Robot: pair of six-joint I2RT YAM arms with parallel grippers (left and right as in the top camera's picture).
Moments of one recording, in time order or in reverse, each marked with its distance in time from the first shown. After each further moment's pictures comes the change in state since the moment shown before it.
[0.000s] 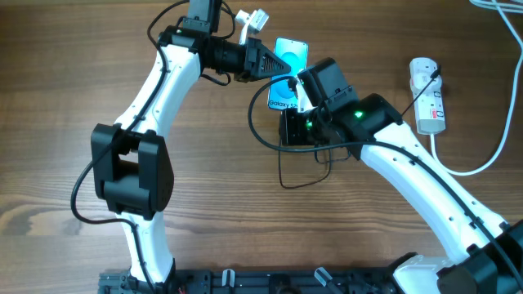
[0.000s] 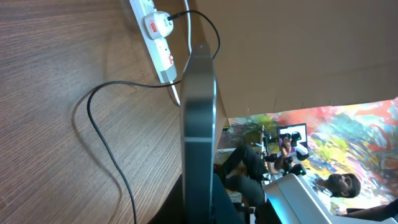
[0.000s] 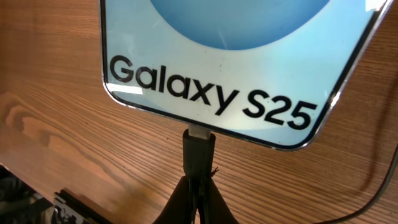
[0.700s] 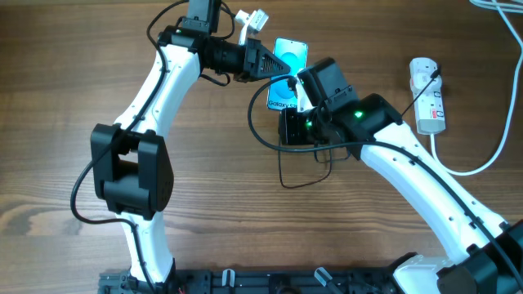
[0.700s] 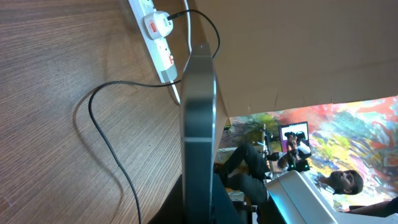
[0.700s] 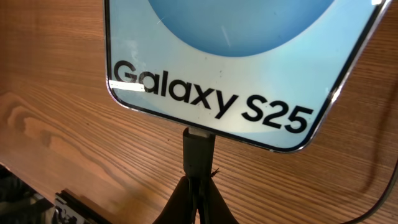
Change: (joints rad) left arm 0.000 0.000 0.000 -0.011 0.000 0.026; right arm 0.000 0.000 0.000 0.008 0.000 0.000
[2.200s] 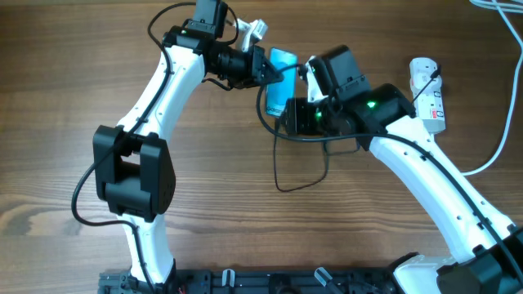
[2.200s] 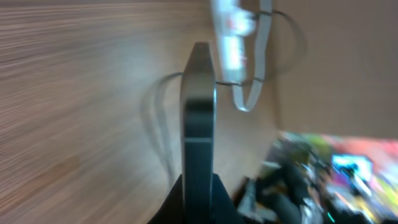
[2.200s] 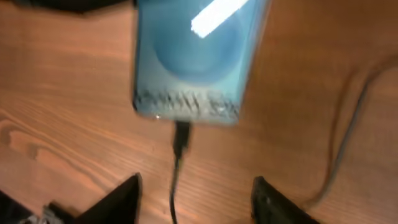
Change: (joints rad) left arm -0.025 -0.010 0.001 -0.095 -0.335 -0.064; right arm -0.051 0.005 0.074 -0.100 0.040 -0.045
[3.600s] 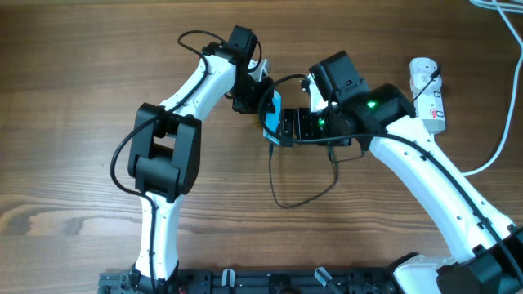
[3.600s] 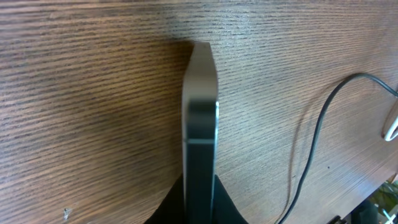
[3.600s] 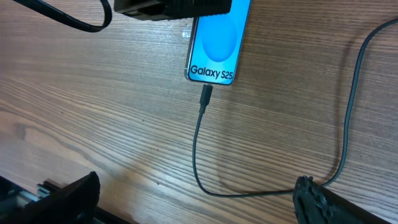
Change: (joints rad) left arm -0.093 0.205 0.000 -0.050 -0.369 -0.076; right arm 0.000 0.000 0.000 -0.099 -0.015 0.000
